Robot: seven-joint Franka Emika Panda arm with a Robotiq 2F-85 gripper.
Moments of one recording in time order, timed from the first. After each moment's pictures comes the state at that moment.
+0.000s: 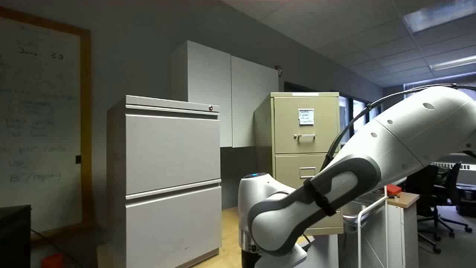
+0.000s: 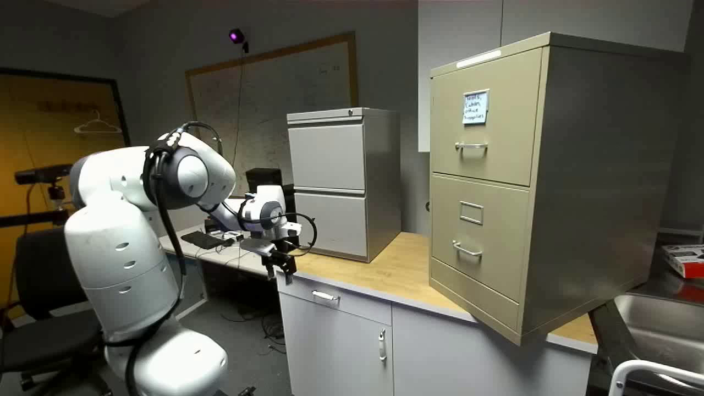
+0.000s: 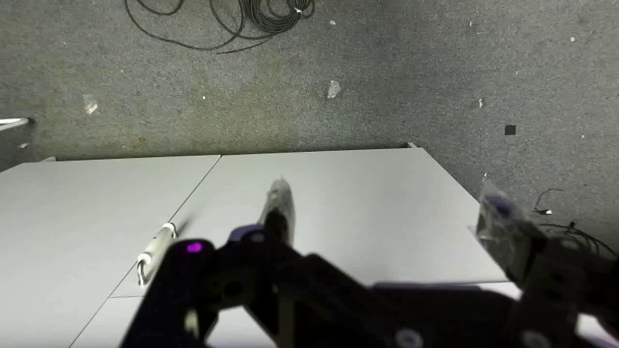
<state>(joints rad) 0.12 -0.13 0.28 -2.34 0.03 2.23 0.40</state>
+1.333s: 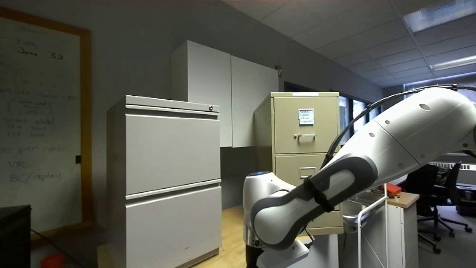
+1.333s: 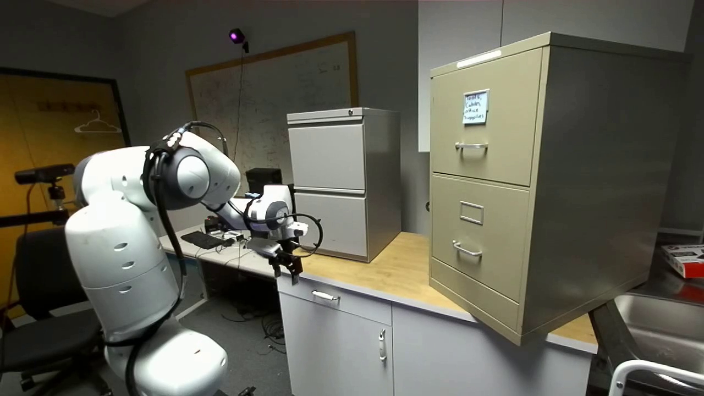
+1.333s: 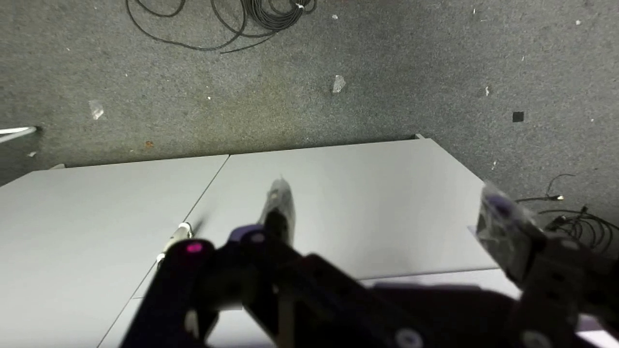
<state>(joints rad) 0.12 -0.13 0.23 -2.34 0.03 2.24 0.40</state>
